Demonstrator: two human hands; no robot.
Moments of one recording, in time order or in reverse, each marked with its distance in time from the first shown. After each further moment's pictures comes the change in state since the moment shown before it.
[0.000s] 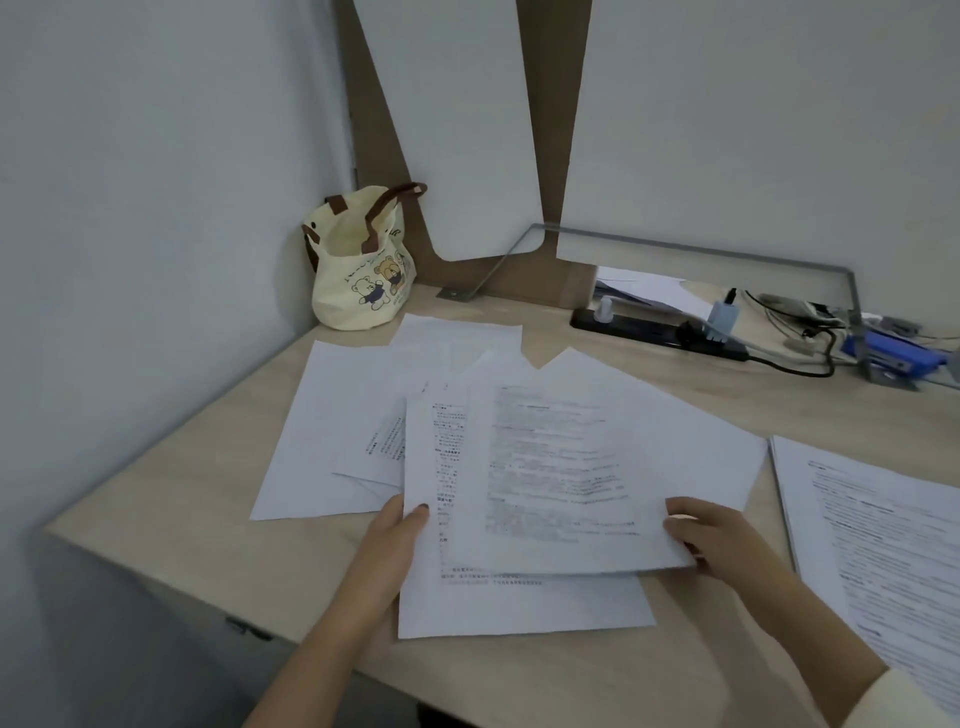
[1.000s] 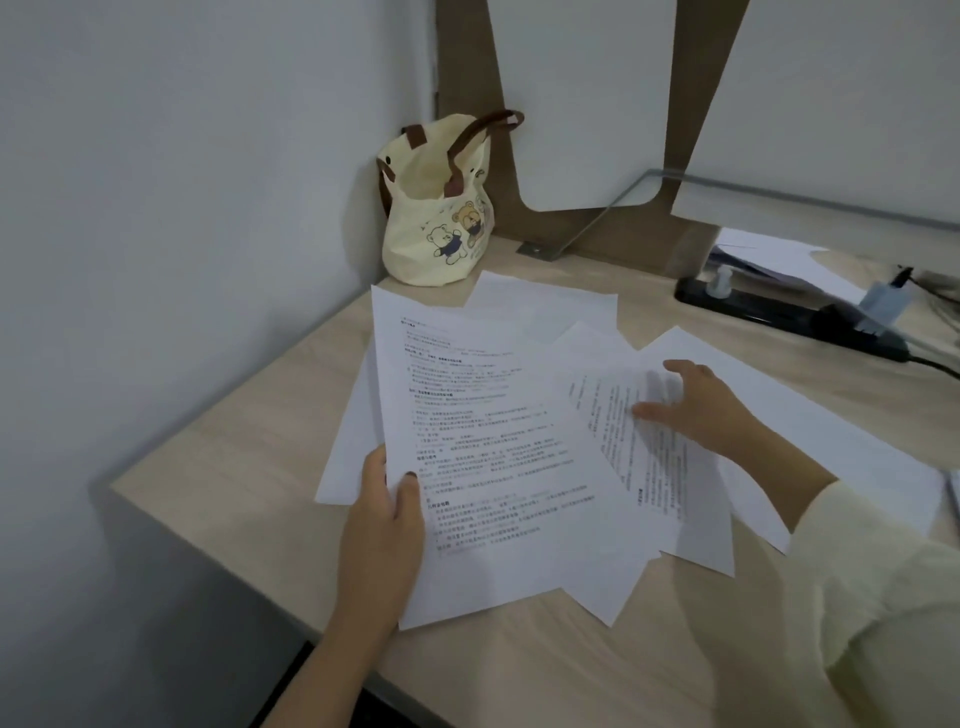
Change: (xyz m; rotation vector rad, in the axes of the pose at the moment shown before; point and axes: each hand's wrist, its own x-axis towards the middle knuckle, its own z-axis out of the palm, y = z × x) left_hand 0.023 -0.002 -0.047 0.310 0.442 0.293; right_hand 0.151 -0.081 0.081 -0.678 -0.031 -0.181
